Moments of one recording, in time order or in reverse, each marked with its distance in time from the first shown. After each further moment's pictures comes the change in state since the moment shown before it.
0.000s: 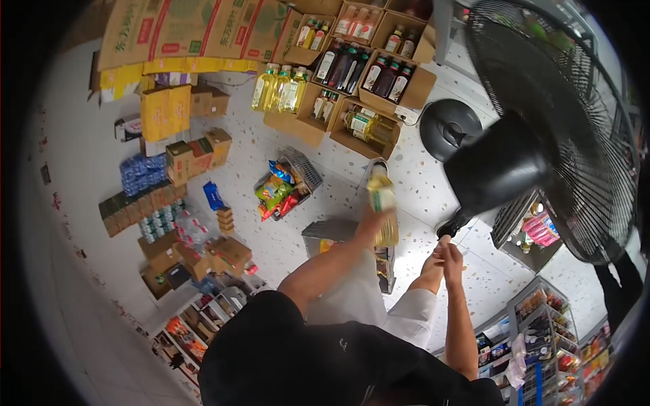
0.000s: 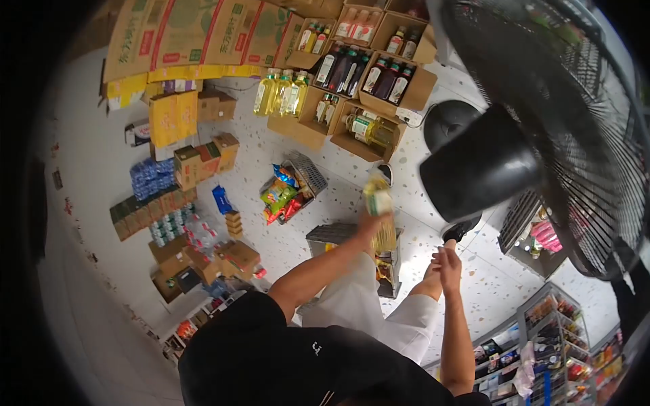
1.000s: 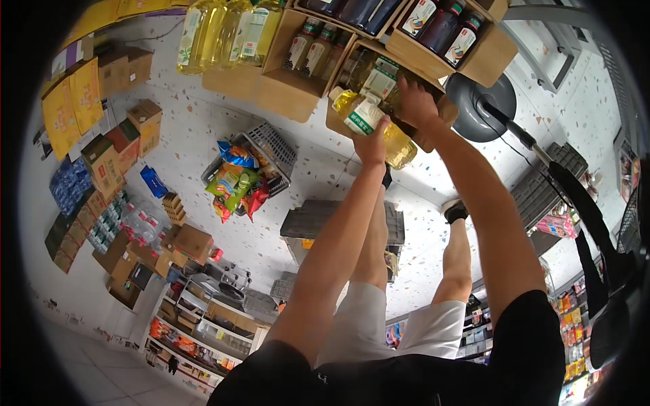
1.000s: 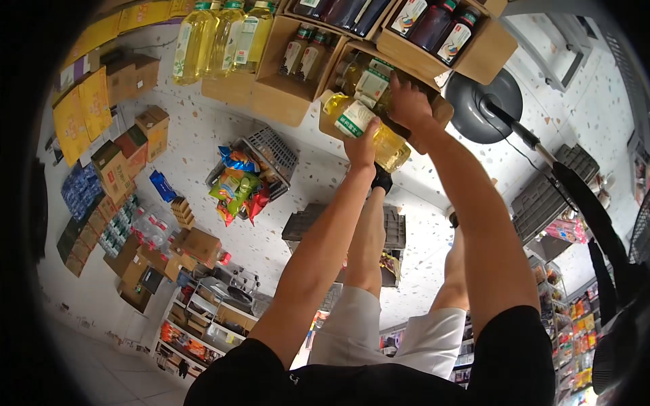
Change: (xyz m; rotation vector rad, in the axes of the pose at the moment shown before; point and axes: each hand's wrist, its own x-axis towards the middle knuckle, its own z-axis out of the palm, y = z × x) left_hand 0.315 0.003 -0.081 -0.553 0.331 0.017; right_hand 0.461 -0.124 0.368 -1.621 -0.072 -0.585
